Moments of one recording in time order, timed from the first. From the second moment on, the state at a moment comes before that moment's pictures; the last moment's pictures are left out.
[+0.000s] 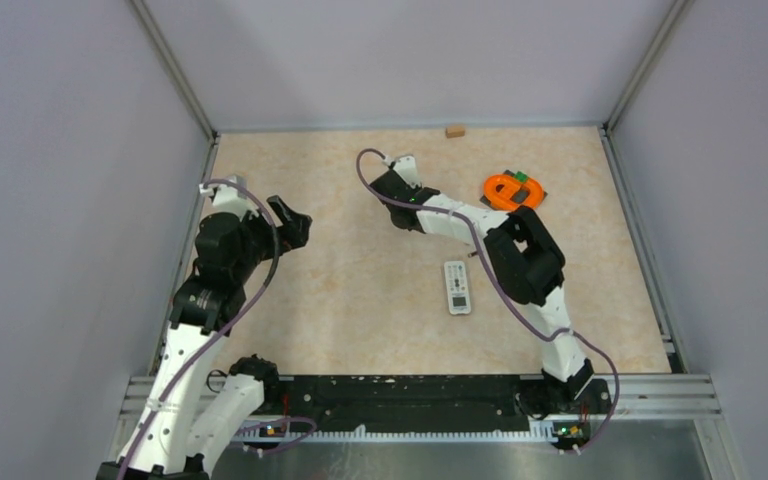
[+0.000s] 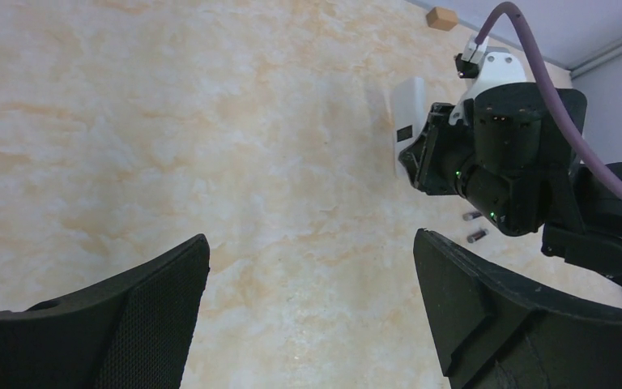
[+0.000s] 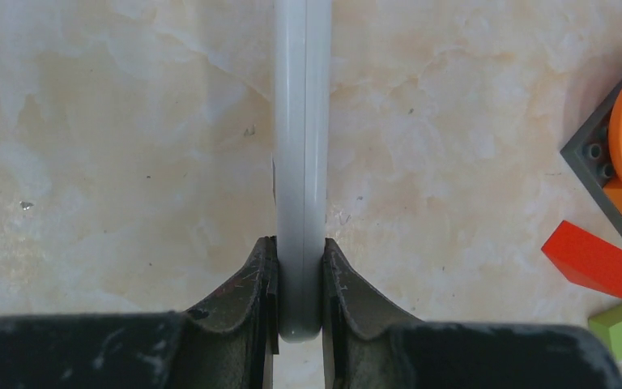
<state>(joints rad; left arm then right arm) -0.19 0.73 0.86 -0.45 0.03 -0.51 0.77 2.16 1.63 -0.41 0.61 0.38</state>
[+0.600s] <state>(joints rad) -0.19 0.74 0.87 -0.48 0.03 -0.47 0.81 2.30 1.84 -0.60 0.63 0.37</state>
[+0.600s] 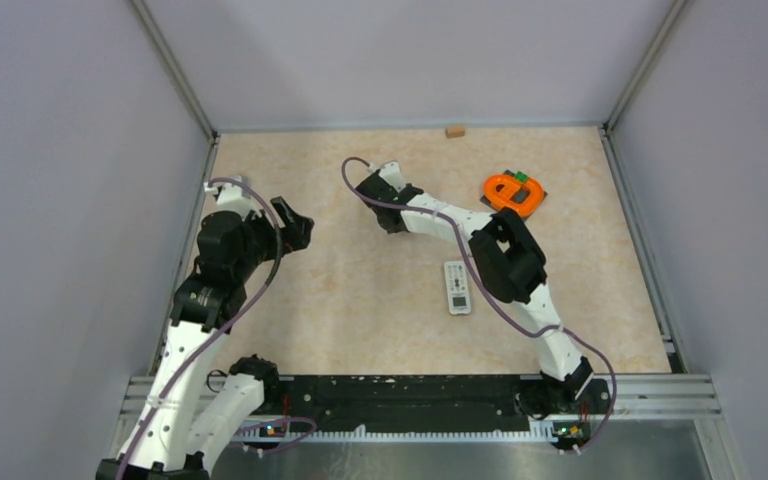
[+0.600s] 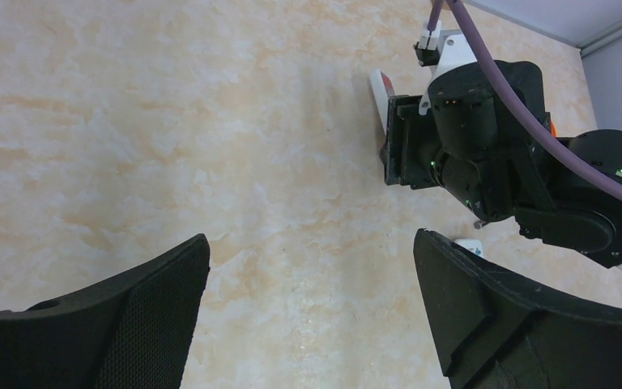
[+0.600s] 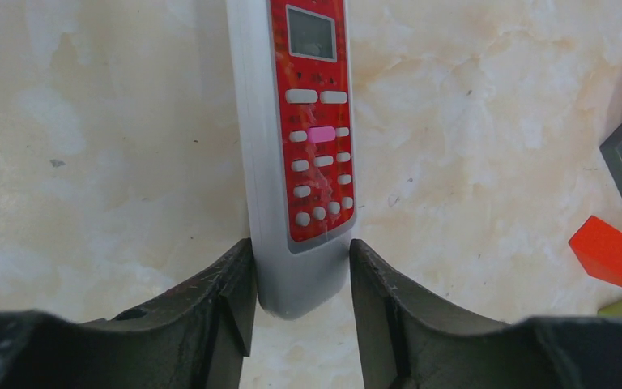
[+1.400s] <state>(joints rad) -0.19 0.67 0.82 -0.41 0.04 -0.55 0.81 1.61 1.18 -0.57 0.47 0.57</state>
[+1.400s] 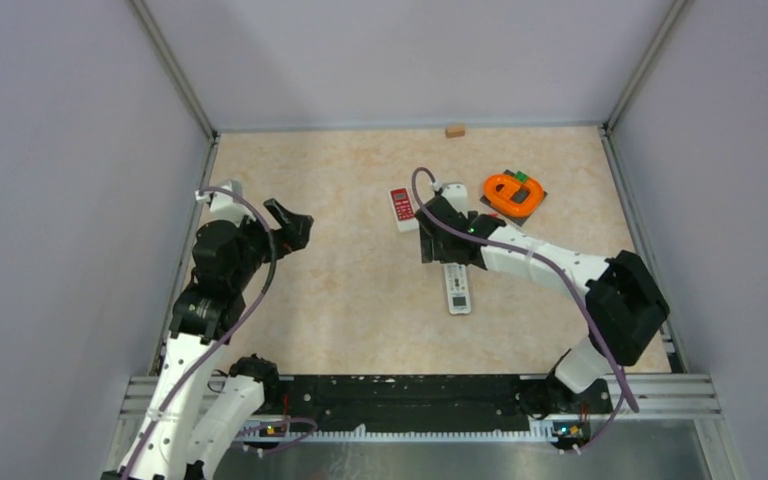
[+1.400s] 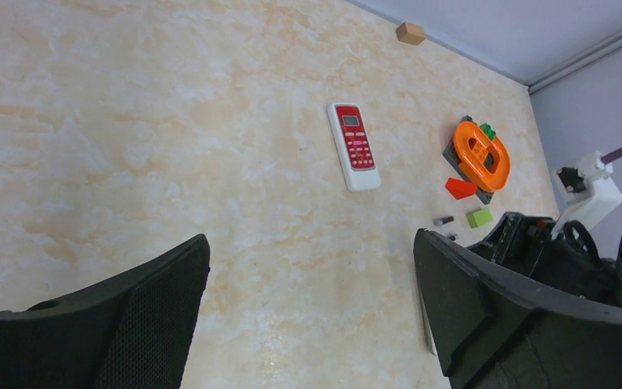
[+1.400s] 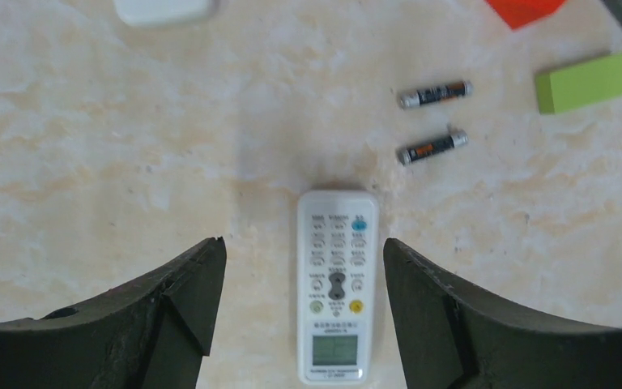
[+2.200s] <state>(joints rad) -0.19 0.74 0.69 -0.23 0.17 -0.65 0.81 1.53 0.87 -0.50 0.31 0.76</state>
